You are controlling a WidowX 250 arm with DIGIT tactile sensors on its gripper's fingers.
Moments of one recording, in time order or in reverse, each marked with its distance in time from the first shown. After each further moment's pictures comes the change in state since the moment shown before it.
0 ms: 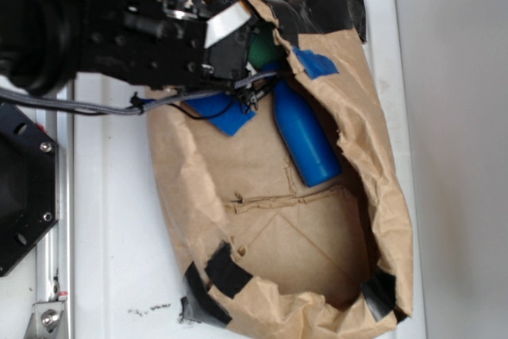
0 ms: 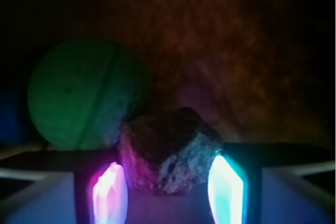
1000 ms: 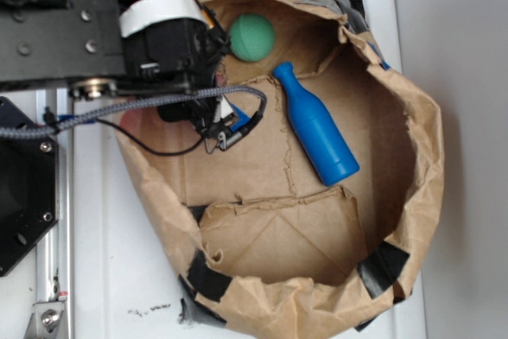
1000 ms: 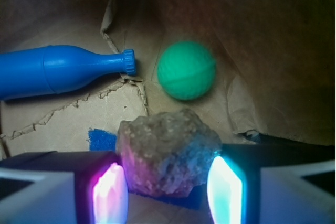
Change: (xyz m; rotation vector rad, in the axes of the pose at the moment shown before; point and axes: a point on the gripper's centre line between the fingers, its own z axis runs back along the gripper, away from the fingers) arm -0.014 -0.017 0.068 -0.184 0.011 -0.040
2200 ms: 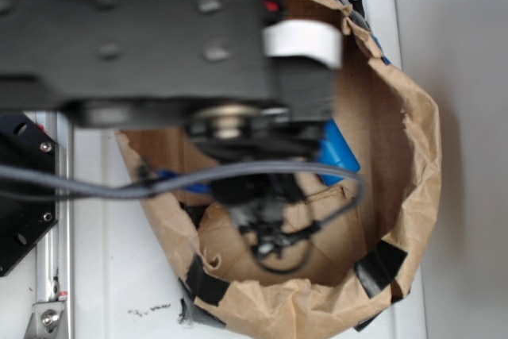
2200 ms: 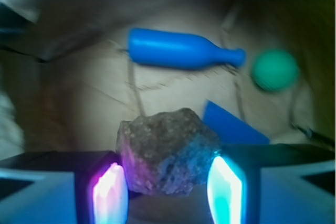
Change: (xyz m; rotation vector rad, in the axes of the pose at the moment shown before) arm 0.011 -0.072 0.068 -0.152 0.269 -0.269
